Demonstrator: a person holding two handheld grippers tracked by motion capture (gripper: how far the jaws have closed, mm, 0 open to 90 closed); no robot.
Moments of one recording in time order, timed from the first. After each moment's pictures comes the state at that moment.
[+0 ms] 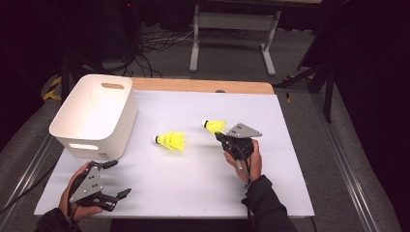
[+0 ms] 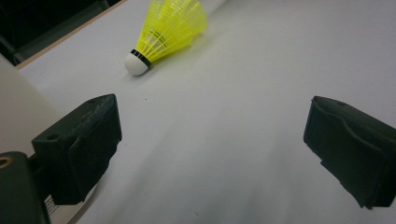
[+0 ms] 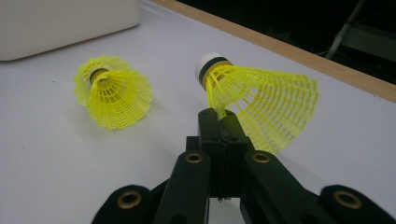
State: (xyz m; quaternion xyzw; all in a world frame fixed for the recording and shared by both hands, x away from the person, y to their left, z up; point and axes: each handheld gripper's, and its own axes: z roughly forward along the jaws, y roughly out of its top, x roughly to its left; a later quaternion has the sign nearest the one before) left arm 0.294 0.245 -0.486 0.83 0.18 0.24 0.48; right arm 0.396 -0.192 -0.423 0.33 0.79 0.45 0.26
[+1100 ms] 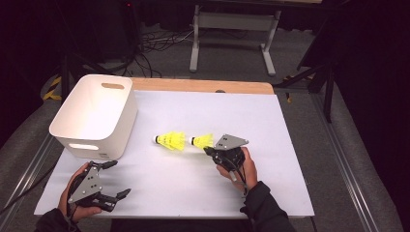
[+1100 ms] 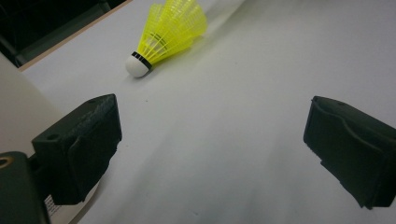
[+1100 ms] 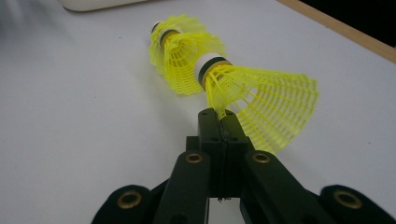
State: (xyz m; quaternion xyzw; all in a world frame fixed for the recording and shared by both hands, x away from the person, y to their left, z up) left arm 0.292 0.245 -0.485 0.82 0.17 0.24 0.48; right arm 0.376 -0.166 -0.437 0.26 0.85 0.41 0.21
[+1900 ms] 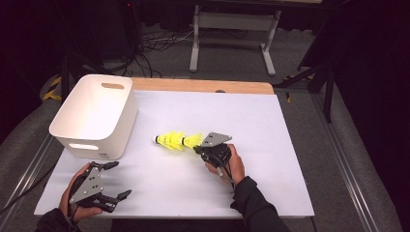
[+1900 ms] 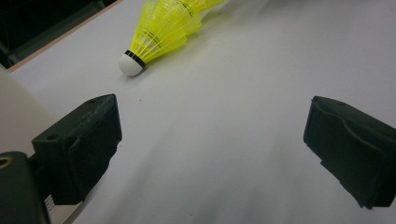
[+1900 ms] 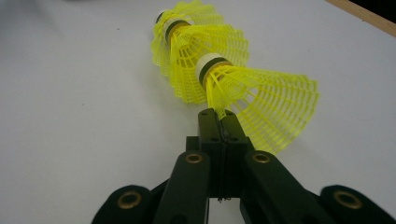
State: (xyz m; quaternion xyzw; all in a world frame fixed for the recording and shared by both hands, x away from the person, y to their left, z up) left arm 0.293 0.244 -0.486 0.83 0.17 0.24 0.48; right arm 0.399 -0.137 -0.456 0.25 0.86 0.40 0.19
